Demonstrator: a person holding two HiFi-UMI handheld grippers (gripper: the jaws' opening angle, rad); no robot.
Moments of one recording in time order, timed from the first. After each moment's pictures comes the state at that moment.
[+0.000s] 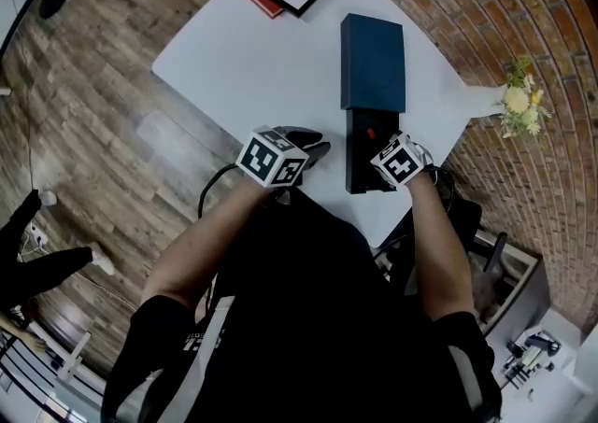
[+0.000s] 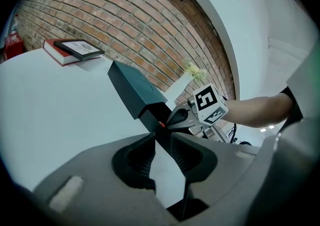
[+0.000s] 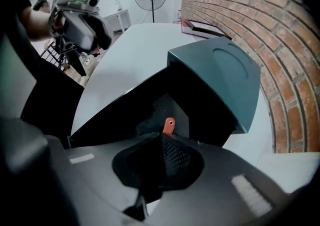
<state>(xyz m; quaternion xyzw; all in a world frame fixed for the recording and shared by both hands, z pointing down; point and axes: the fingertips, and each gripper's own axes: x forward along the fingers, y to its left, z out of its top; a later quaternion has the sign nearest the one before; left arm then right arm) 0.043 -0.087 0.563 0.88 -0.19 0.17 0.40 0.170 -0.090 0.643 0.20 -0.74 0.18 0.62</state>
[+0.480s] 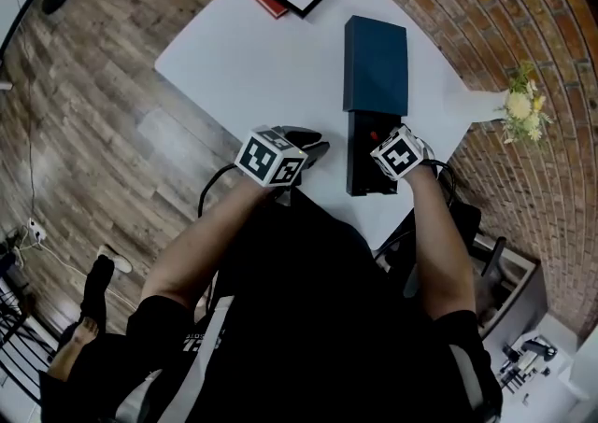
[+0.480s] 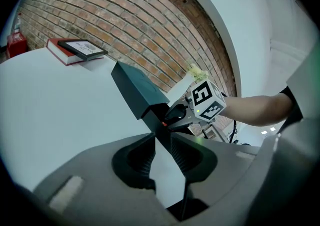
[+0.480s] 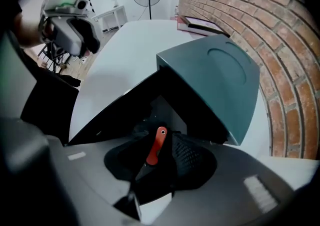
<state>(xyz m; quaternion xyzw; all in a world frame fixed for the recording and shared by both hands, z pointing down) 0.035 -0.091 0.565 0.87 -0.20 0.17 0.41 0.173 -0.111 0.643 0.21 -0.72 0.18 0.64</state>
